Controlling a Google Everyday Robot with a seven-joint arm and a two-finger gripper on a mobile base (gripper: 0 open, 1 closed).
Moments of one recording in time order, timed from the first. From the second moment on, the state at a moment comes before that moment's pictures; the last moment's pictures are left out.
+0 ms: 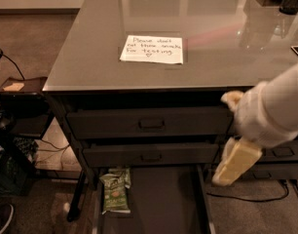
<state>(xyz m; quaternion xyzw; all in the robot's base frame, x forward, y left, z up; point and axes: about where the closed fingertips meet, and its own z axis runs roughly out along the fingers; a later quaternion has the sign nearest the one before) 0.406 -0.155 0.855 -0.61 0.77 0.03 0.21</state>
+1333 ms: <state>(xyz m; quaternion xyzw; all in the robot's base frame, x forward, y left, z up) 0.386 -0.059 0.664 -0.61 0.74 0.16 0.22</state>
